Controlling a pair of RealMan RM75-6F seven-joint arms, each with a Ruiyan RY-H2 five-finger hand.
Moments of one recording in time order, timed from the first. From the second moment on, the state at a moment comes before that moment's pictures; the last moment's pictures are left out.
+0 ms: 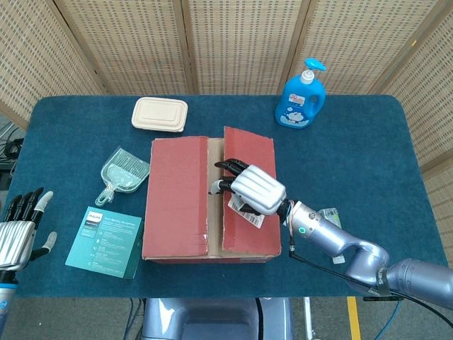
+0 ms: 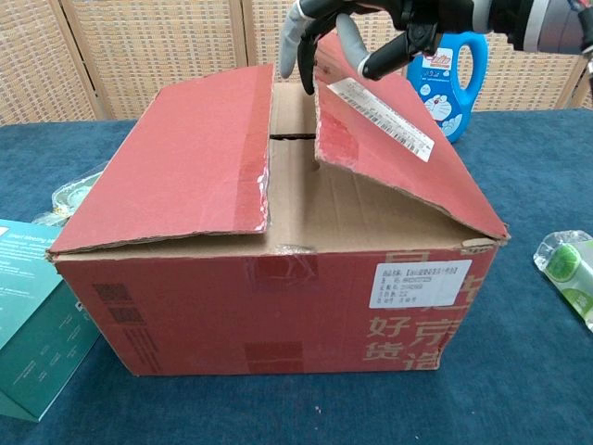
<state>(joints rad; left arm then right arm) -0.13 -1.13 -0.05 -1.67 1.43 1.41 0.17 0.95 -1.20 0.21 -1.65 -1.57 0.91 0.22</state>
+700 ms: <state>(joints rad) -0.14 -1.13 -0.05 -1.67 1.44 1.42 0.17 0.95 -1.06 0.24 -1.70 -1.52 0.90 0.18</state>
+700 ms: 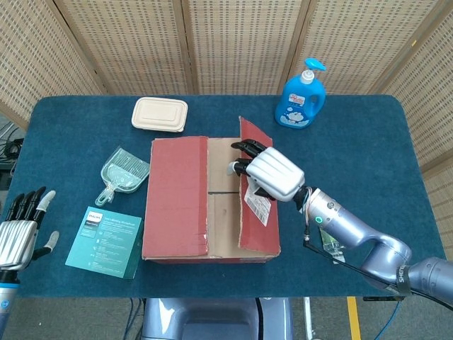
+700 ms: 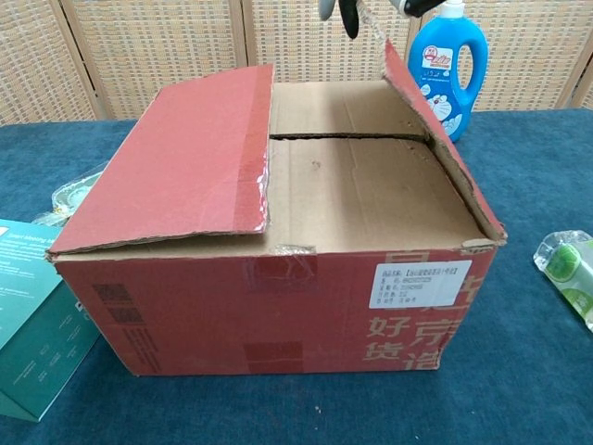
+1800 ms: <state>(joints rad) -0.14 -1.13 -0.04 -1.68 1.44 1.42 0.18 0.88 -0.85 0.26 -1.69 -1.46 0.90 0.15</state>
